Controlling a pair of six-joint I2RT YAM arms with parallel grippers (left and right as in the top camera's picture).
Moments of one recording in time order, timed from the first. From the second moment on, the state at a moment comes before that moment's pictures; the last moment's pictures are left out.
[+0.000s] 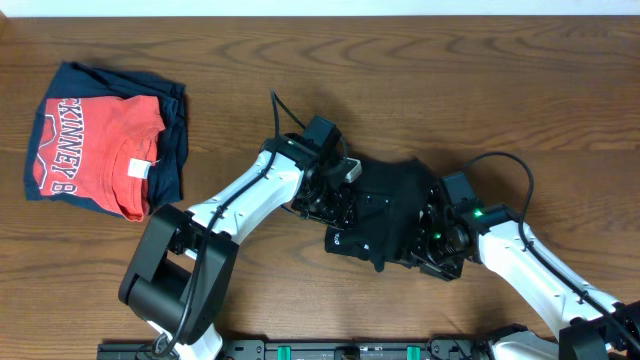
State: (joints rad) left arm -0.55 1.82 1.19 -0.84 0.52 -0.10; right arm 0.34 1.38 0.64 -0.74 -0.38 0.77
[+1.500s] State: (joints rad) left arm -0.55 1.82 1.19 -0.82 0.52 -0.09; right arm 0.25 1.38 0.59 -0.53 -0.35 0.38
